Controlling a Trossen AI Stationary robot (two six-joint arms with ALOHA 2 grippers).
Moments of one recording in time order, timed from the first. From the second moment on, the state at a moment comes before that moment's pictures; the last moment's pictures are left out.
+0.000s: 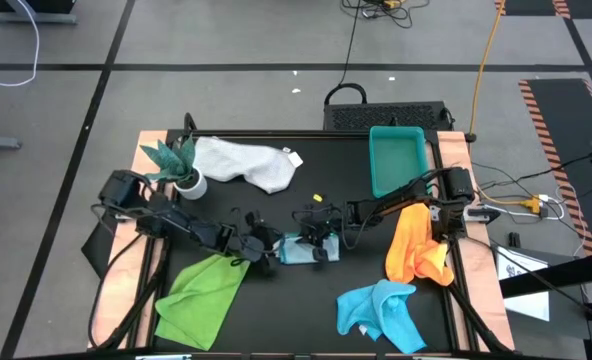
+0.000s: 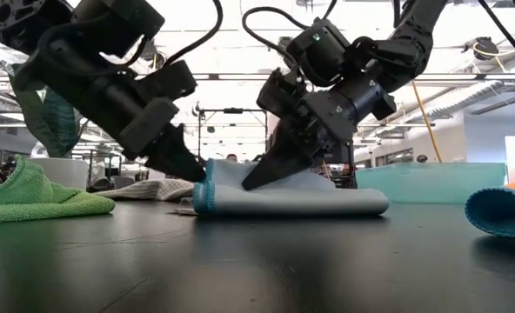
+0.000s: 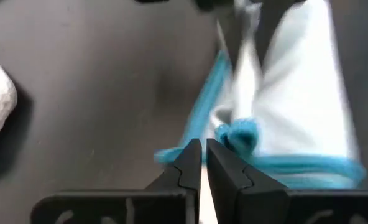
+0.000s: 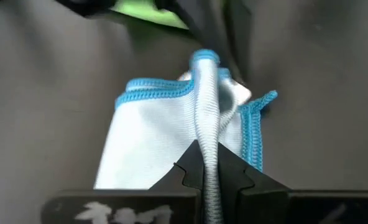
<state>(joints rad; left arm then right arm) -0.31 1.70 0.65 0.32 -0.51 -0.37 0.01 1.91 0.88 0.39 -0.19 0.04</state>
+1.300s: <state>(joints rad) -0.31 1.70 0.65 0.32 -0.51 -0.39 0.11 1.66 0.88 0.05 -0.05 0.38</state>
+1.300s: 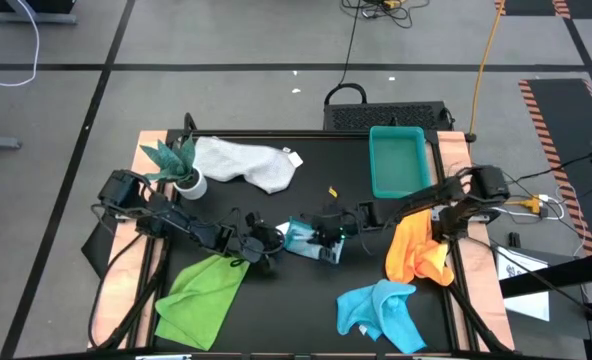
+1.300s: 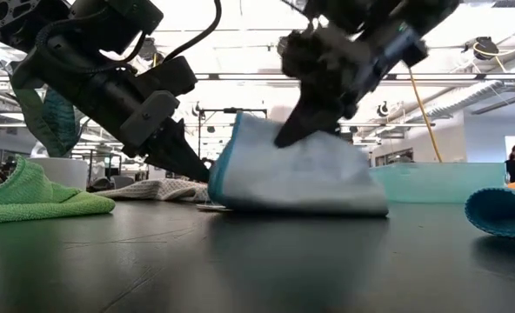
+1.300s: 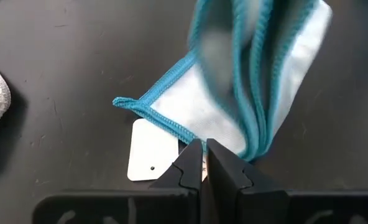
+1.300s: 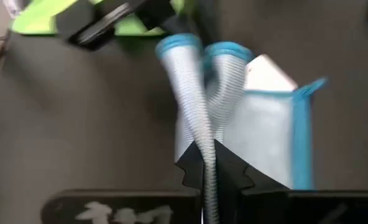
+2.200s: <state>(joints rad) -0.32 1.70 0.65 0.35 -0.51 -0.40 0.02 1.76 0.88 -0.07 0.14 0.45</state>
